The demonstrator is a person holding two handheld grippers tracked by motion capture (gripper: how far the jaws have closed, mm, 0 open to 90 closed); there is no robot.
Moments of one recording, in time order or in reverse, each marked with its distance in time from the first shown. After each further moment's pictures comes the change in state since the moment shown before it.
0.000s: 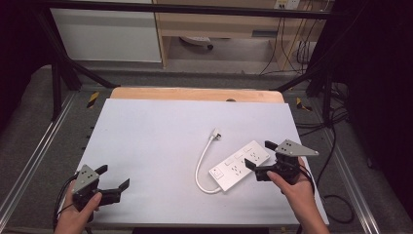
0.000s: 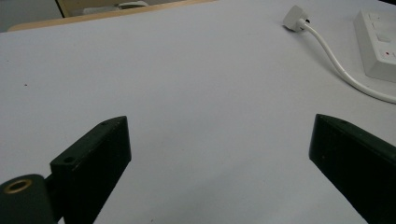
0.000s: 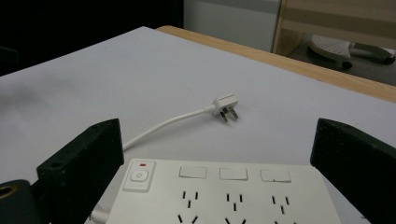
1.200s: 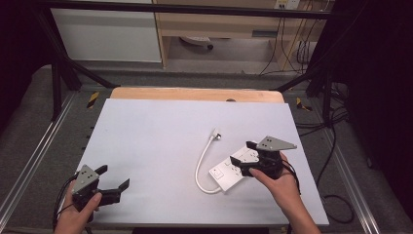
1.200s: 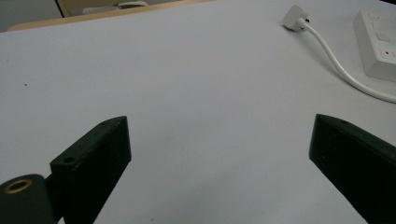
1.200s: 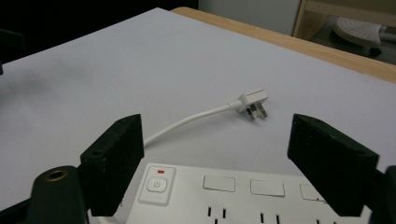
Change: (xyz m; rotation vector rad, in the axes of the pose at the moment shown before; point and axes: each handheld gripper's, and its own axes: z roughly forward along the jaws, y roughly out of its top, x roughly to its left) left arm 0.000 0.000 0.000 0.002 -0.001 0.002; right arm 0.015 0.006 0.037 0.076 0.058 -0.006
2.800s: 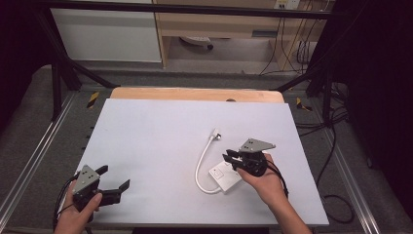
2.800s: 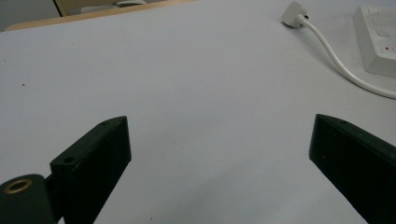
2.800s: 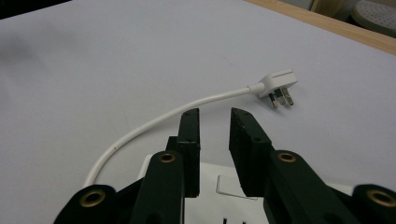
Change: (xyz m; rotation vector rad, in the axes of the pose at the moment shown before) left arm -0.001 0.000 0.001 0.006 -0.002 0.008; right arm 0.010 -0.011 0.041 0.085 0.019 -0.063
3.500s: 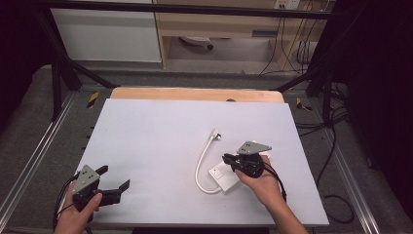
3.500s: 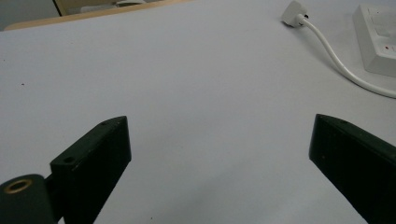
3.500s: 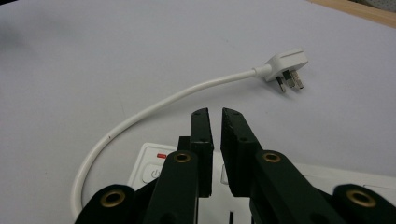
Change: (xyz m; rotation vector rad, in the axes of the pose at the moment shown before) left arm 0.000 0.000 0.000 0.001 -0.001 0.000; right arm 0.000 -0.012 0.012 0.030 0.004 0.020
